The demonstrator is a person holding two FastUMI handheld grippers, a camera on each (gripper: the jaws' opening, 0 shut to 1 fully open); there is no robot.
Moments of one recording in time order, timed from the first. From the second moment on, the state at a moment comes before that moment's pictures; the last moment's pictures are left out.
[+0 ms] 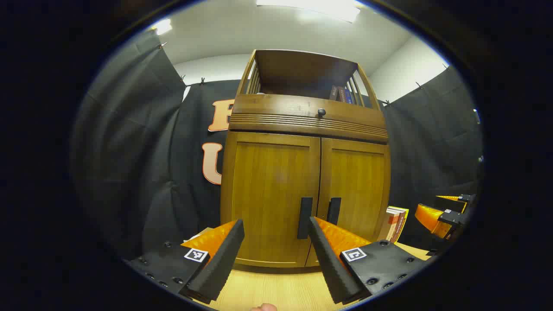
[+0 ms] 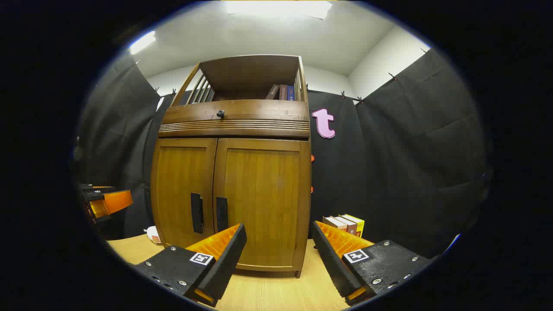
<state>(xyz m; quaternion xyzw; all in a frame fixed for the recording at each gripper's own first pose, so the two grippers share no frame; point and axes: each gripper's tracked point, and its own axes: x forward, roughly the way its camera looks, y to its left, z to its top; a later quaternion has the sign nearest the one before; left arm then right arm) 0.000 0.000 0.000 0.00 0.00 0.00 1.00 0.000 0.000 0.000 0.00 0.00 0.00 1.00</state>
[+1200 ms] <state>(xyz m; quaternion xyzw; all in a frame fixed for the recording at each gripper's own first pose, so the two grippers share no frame) 0.012 0.013 -0.002 0.01 0.00 0.00 1.00 0.008 0.018 -0.005 -0.01 0.02 0.00 1.00</state>
